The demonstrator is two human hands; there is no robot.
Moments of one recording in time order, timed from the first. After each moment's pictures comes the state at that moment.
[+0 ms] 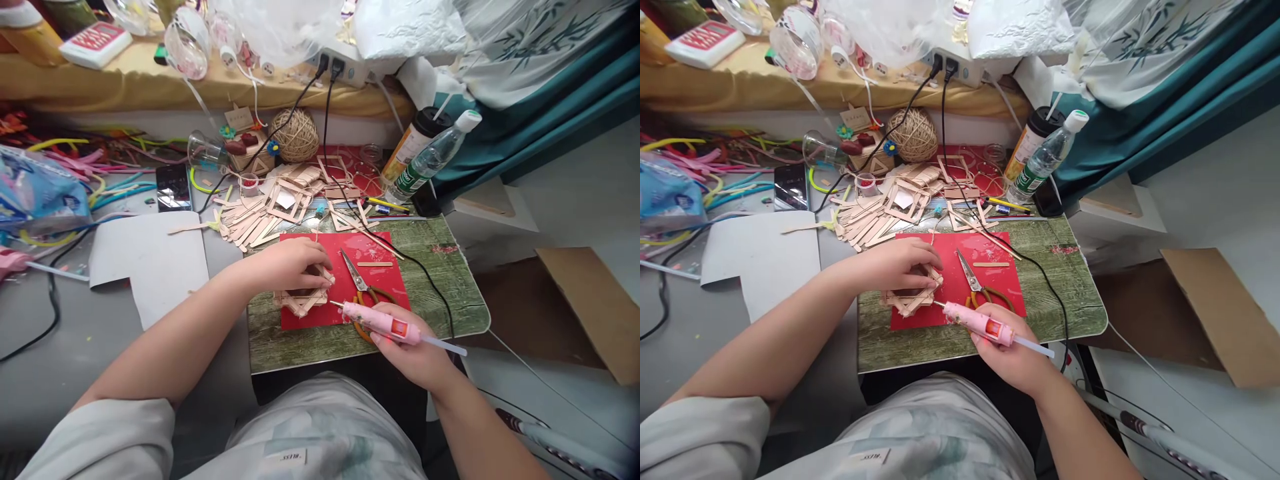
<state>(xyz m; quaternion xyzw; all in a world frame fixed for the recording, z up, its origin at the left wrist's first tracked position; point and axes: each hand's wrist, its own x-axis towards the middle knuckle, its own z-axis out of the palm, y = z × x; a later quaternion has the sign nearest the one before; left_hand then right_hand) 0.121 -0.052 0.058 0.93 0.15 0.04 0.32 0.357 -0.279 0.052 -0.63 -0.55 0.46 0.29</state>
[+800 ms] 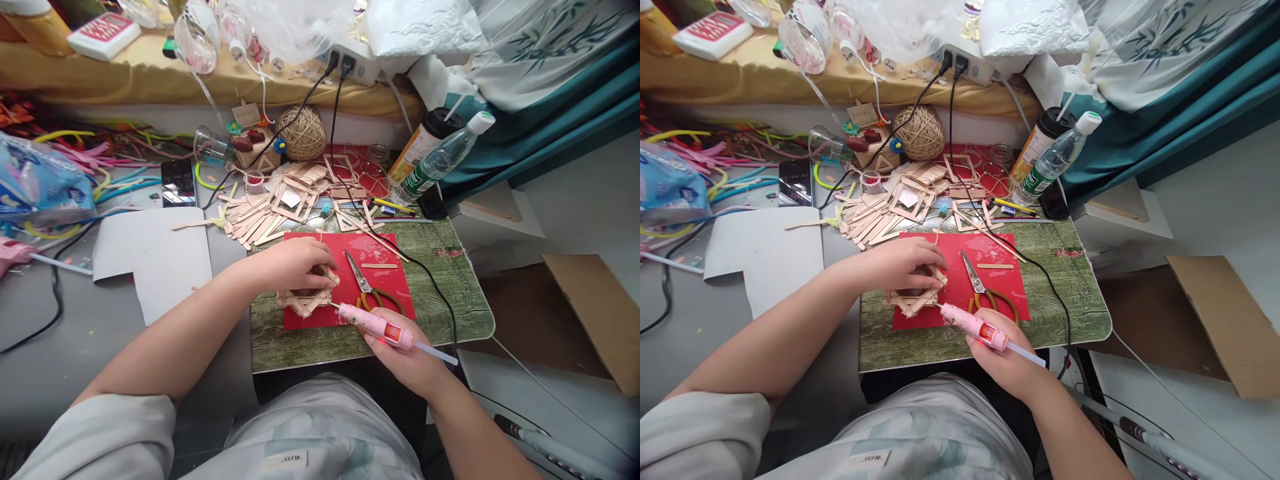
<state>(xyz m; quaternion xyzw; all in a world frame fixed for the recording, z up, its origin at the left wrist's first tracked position) 0.120 -0.051 0.056 0.93 0.15 0.04 0.33 0.345 -0.274 0.047 -0.65 -0.57 0.44 0.24</state>
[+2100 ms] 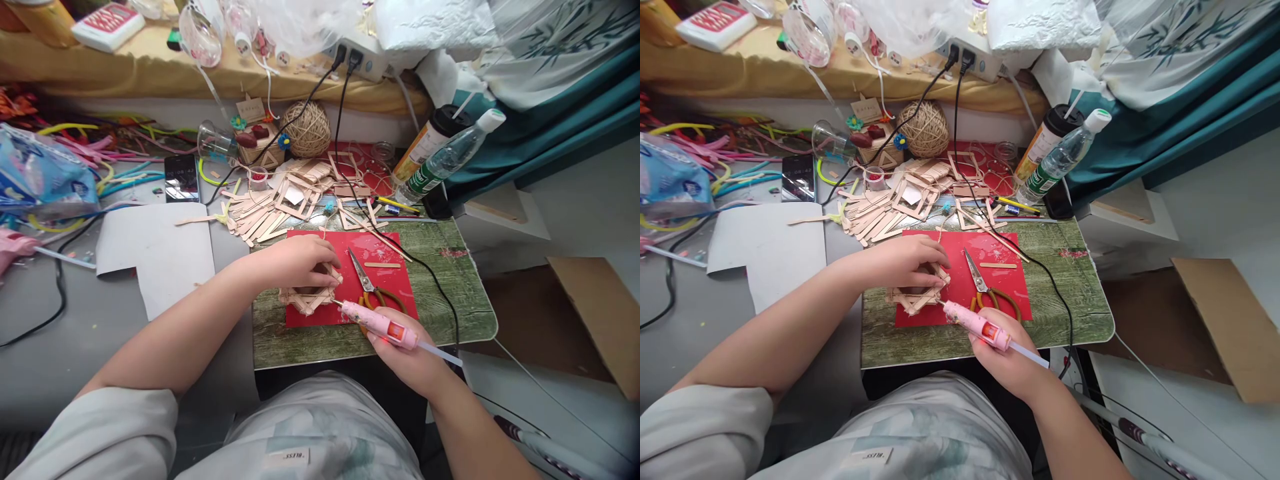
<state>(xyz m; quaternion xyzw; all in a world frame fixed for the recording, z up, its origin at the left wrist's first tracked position) 0.119 -0.051 0.053 0.93 0.15 0.05 0.33 0.344 -0.273 0.049 -0.66 -0.58 0.43 0.23</state>
